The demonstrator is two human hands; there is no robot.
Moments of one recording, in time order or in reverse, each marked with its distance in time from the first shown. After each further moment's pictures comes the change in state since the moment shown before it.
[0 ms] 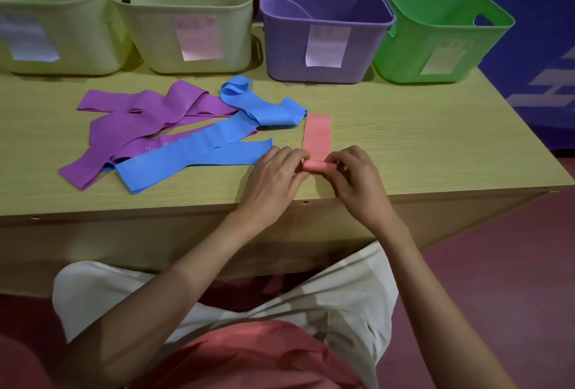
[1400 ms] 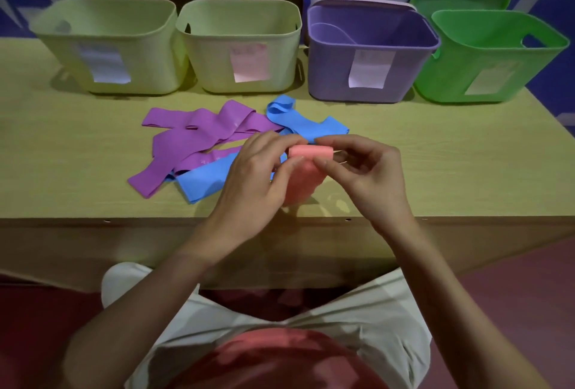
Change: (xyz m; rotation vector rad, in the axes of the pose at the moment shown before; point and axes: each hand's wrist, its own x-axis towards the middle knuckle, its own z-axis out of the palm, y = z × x) left_hand -0.015 -0.004 -0.126 -0.170 0.177 -0.097; right_hand 0.029 -0.126 -0.005 0.754 0.024 0.117
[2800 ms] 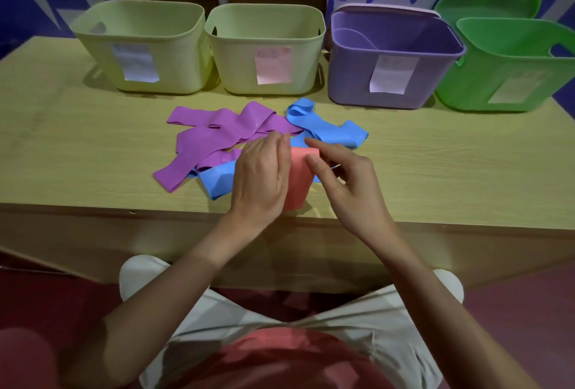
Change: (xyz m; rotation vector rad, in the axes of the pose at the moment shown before) left_hand 0.000 -0.025 0.011 0.106 0.331 -0.039; right_hand -0.007 0.008 0.039 -0.263 -0.098 -0.130
